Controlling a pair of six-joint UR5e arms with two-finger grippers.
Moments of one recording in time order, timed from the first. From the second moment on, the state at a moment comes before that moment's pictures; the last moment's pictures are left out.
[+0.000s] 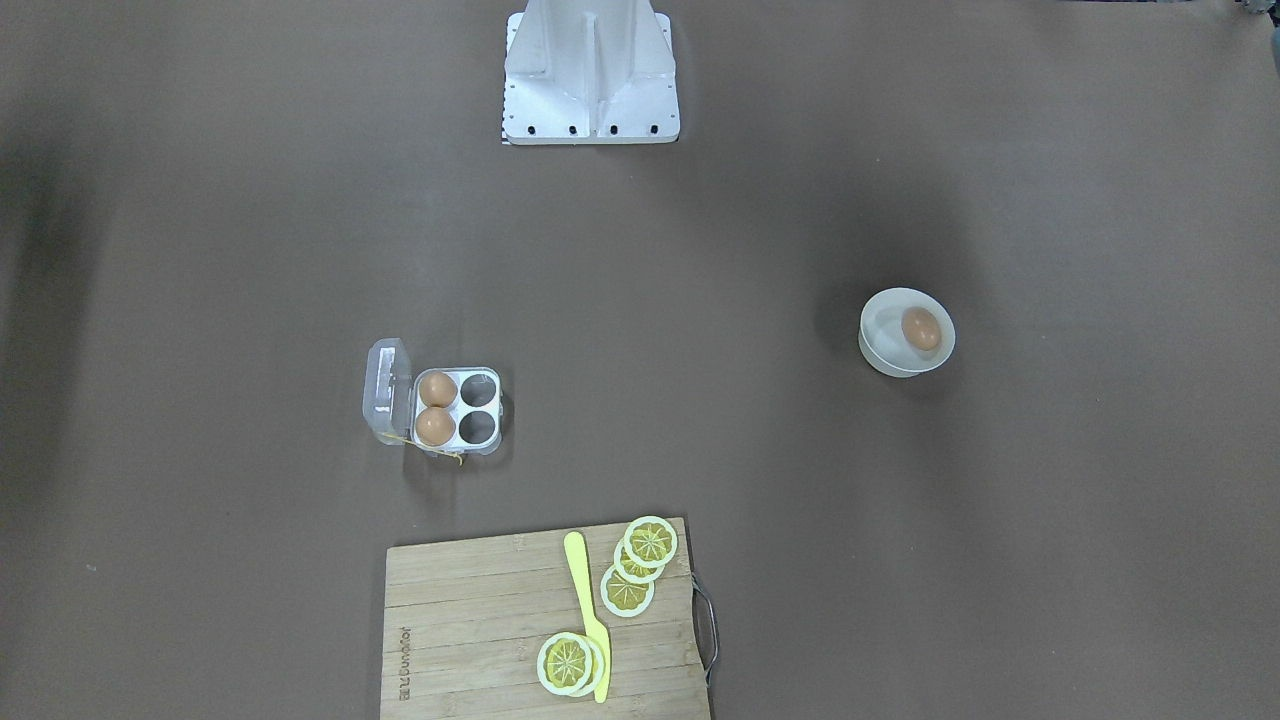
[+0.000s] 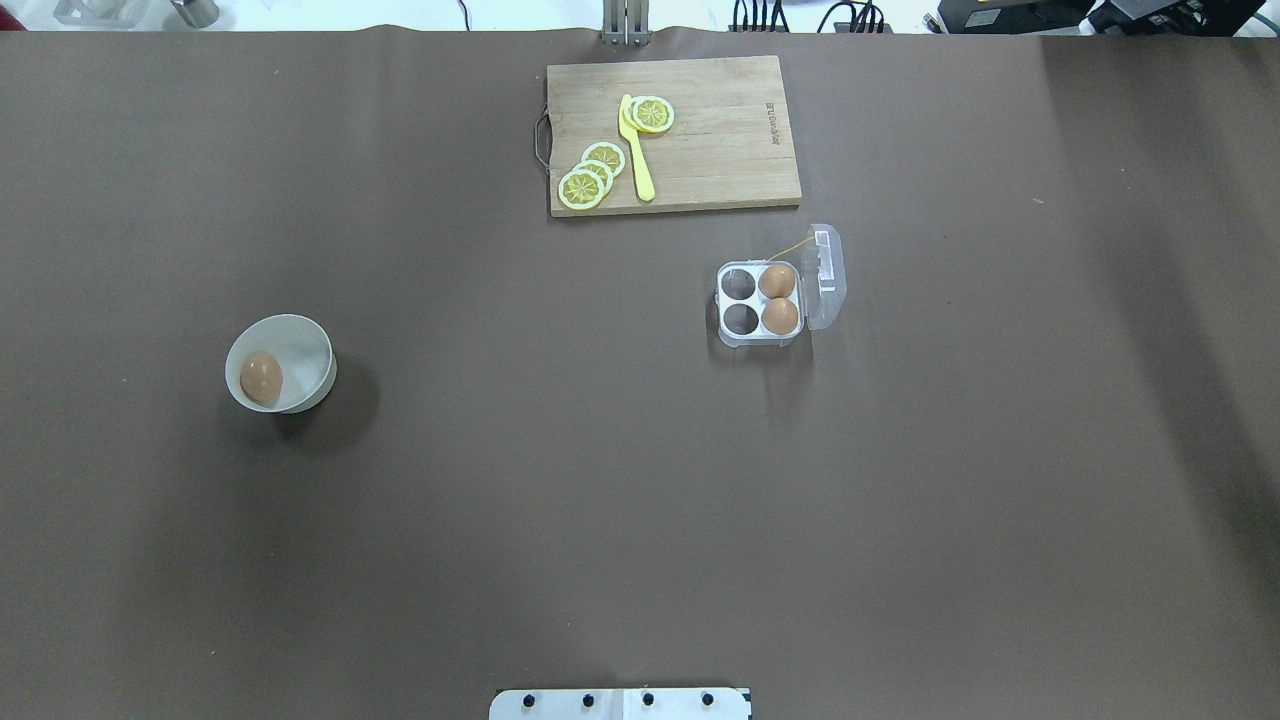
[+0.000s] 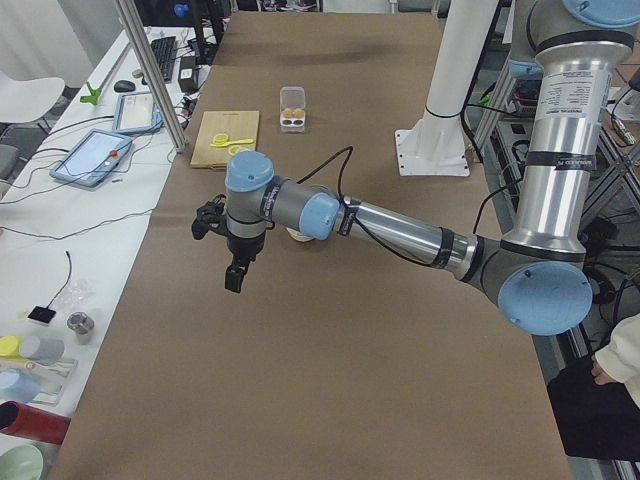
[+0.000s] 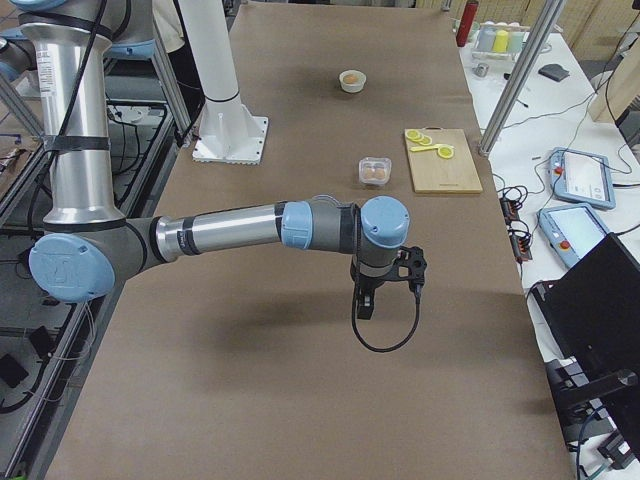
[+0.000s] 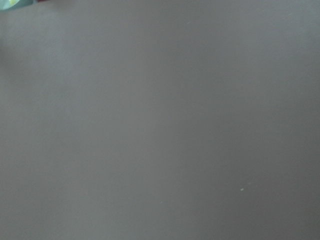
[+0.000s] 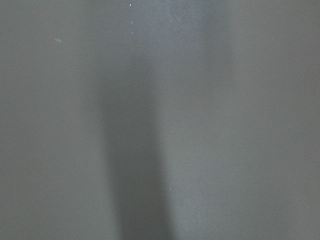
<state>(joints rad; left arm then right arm) -1.45 -1.67 -1.80 -1.63 -2.22 -0.13 1.60 -1.55 1.75 -1.81 2.43 -0.01</state>
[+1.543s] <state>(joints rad) -0.87 -1.87 -1.82 -1.68 -2.01 -0.96 1.60 -1.55 1.76 -1.83 2.46 -0.01</state>
